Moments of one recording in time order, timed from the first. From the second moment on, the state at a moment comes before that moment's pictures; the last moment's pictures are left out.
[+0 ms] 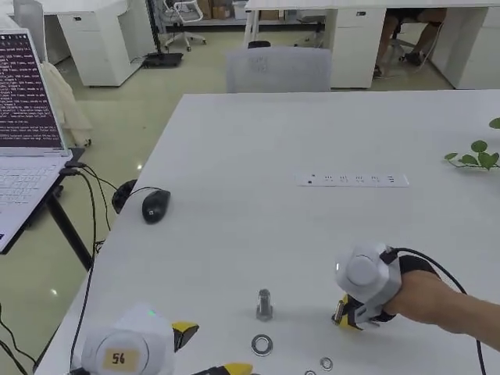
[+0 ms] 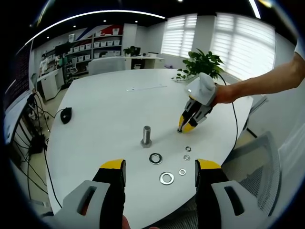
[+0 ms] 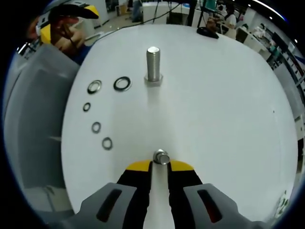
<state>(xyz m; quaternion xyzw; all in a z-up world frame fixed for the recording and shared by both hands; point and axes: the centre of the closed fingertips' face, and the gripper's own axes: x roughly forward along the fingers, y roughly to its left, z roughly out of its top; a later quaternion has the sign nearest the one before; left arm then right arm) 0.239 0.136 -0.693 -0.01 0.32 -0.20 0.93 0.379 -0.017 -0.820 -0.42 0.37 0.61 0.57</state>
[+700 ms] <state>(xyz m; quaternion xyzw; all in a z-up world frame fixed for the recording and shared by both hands) 0.240 0.131 -0.694 0.00 0.32 -0.21 0.92 0.369 -0.065 -0.798 -0.35 0.37 0.56 0.65</state>
